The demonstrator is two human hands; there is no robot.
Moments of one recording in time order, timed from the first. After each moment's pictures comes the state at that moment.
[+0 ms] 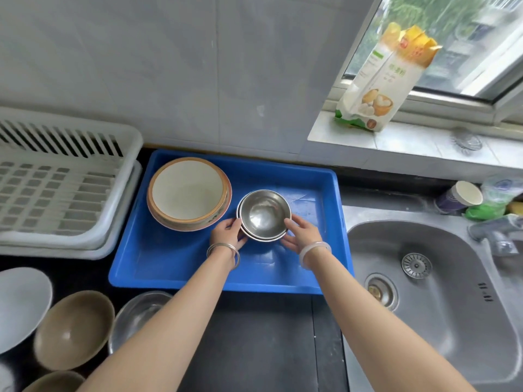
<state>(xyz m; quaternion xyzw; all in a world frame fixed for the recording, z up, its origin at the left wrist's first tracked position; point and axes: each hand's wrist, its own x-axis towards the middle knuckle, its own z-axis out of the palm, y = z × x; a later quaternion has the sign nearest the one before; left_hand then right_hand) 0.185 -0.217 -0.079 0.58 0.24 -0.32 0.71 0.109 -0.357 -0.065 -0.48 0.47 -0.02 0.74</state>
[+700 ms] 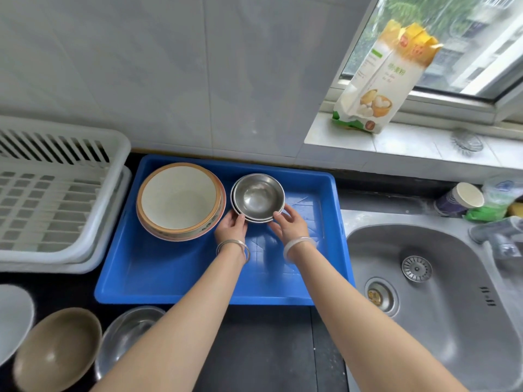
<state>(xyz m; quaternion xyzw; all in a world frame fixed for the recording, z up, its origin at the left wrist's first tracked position) 0.197 -0.256 -0.088 0.54 0.21 -0.24 0.78 0.147 -0.354 -0.081 -0.46 0.43 -0.12 0.77</state>
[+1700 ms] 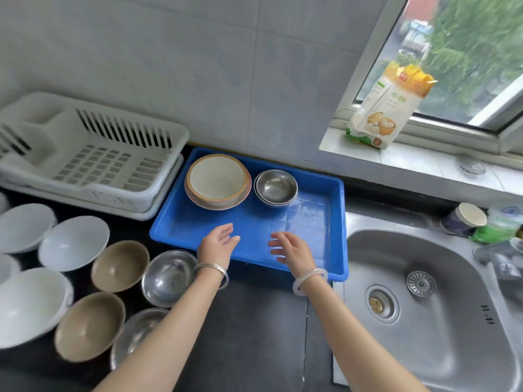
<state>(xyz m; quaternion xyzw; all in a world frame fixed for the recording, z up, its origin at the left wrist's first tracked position) 0.093 -0.133 -0.013 0.75 0.09 -0.19 0.63 0.035 -0.285 -0.014 -0.70 0.32 0.04 0.64</state>
